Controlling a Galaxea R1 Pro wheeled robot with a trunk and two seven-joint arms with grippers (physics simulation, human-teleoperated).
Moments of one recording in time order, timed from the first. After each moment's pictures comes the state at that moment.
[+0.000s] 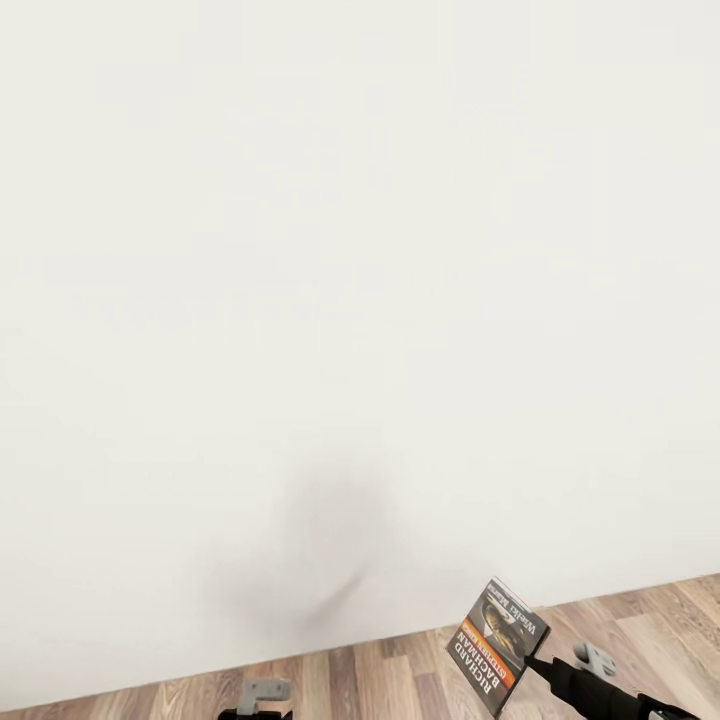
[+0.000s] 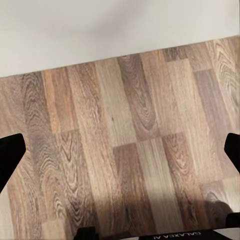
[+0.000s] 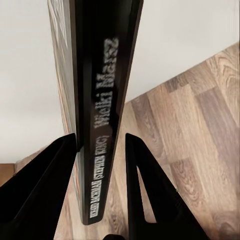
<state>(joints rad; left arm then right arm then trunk) -0.47 -0.08 0.13 -0.02 -0.17 -0.16 -0.01 -0.58 -0.33 0.31 0.08 -0.76 0.06 0.84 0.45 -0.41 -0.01</state>
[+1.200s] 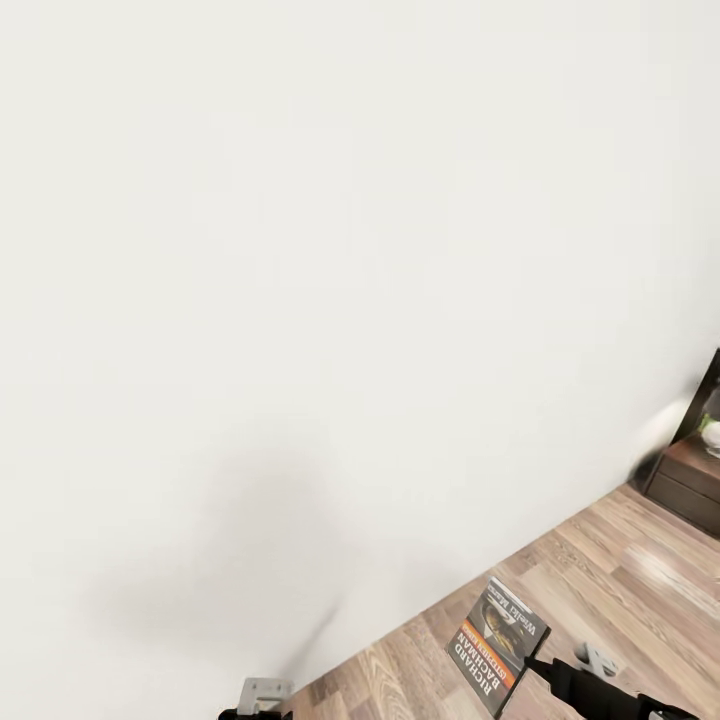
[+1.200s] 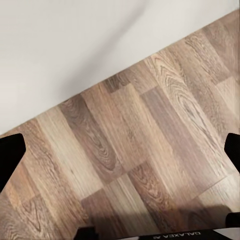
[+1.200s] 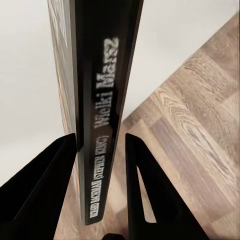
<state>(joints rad) -0.47 -0.08 0.13 -0.02 -0.17 -0.16 -0.01 -0.58 -0.33 0.32 0.08 -0.76 0.06 0.84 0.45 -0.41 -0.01</state>
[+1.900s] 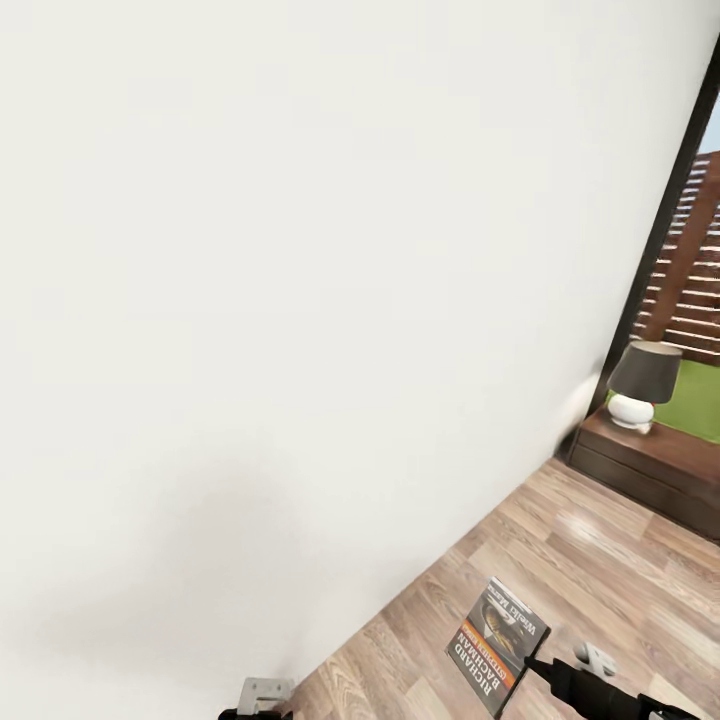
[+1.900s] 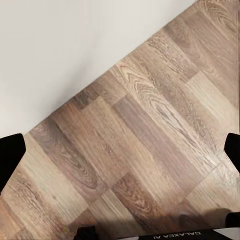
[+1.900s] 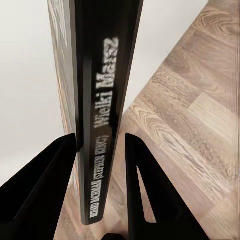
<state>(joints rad) -0.47 -0.08 0.13 -0.02 -0.17 -0.16 -0.01 -0.58 -0.33 0.32 0.08 -0.76 0.06 0.84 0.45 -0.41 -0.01</state>
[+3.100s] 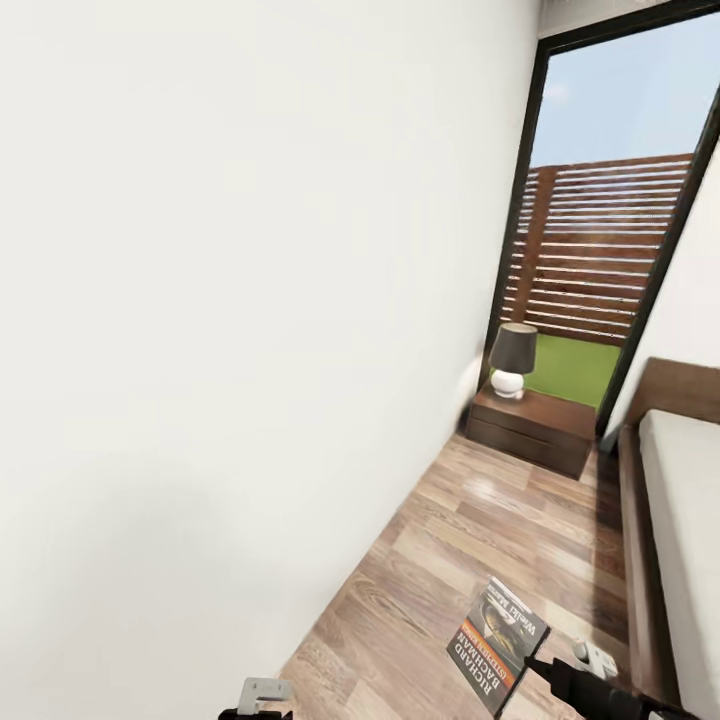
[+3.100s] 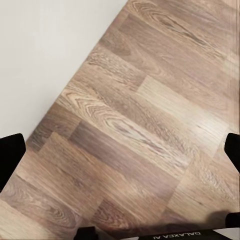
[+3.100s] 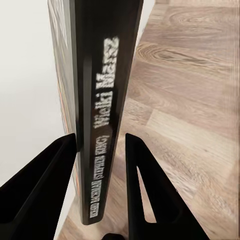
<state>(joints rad) -0.47 -0.08 0.13 -0.02 -0.17 -0.16 -0.01 -0.58 -0.33 0.32 0.08 -0.76 0.06 0.84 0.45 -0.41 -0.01</state>
